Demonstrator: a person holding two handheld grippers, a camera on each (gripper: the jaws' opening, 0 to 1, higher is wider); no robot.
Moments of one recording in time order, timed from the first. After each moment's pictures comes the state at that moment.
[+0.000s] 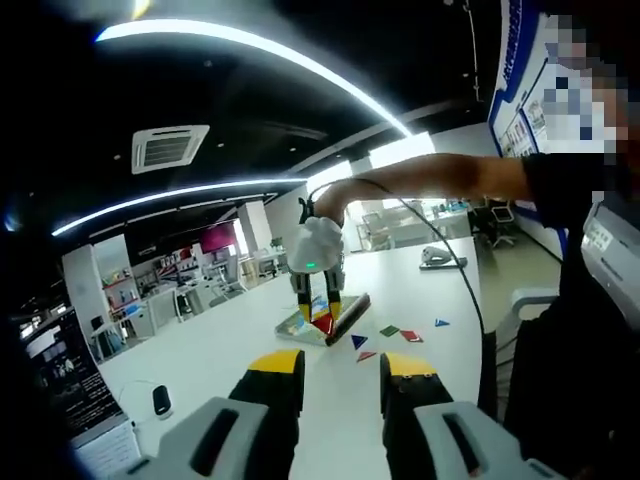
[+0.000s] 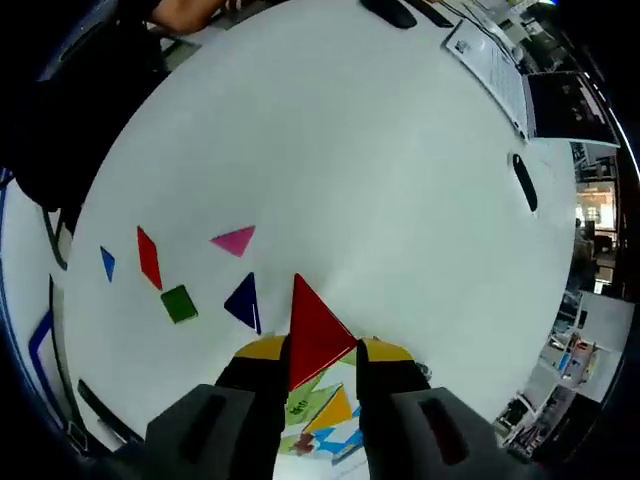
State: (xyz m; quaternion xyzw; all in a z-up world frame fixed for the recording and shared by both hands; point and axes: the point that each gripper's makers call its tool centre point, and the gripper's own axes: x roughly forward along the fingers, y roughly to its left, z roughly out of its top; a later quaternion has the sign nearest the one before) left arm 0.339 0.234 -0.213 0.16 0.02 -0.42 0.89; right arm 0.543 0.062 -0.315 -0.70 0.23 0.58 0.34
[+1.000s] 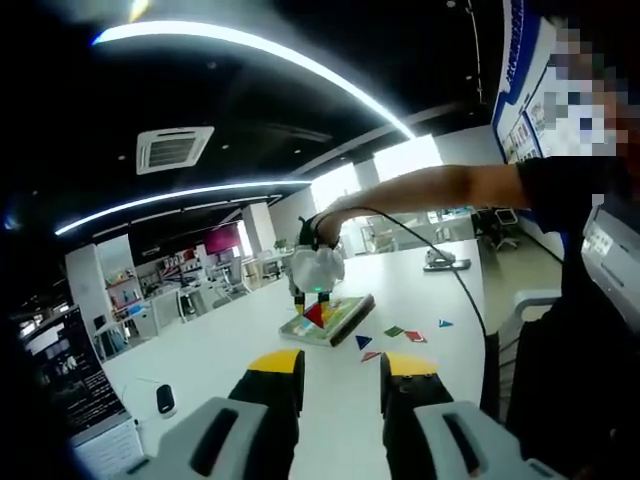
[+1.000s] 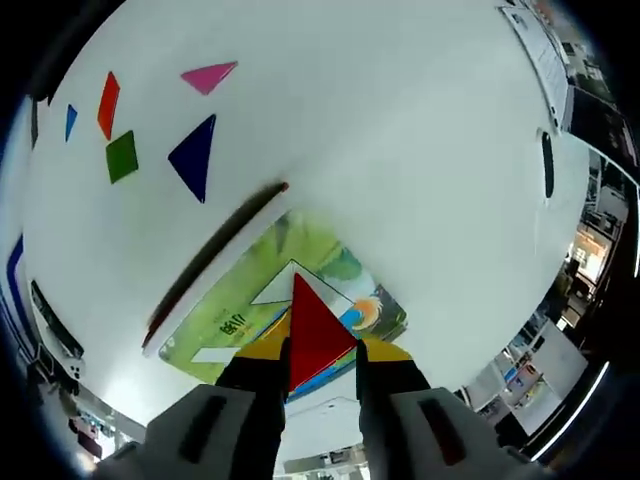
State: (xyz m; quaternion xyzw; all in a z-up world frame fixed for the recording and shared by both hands) left arm 0.343 0.240 -0.209 0.16 0.02 -0.42 0.90; right arm 0.624 0.030 -0.324 -0.82 0.19 0.49 0.24
